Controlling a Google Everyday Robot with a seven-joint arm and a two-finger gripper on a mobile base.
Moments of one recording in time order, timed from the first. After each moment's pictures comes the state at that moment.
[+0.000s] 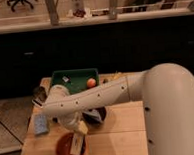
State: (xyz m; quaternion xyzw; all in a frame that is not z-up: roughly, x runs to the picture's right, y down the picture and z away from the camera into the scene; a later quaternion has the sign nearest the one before) arm -0.111 0.243 0.725 -0.35 -0.16 -0.54 0.75
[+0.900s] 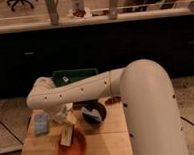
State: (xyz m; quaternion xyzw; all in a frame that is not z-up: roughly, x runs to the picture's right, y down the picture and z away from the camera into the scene) arm -0.178 0.205 0.736 -0.32 -0.17 -0.60 0.72
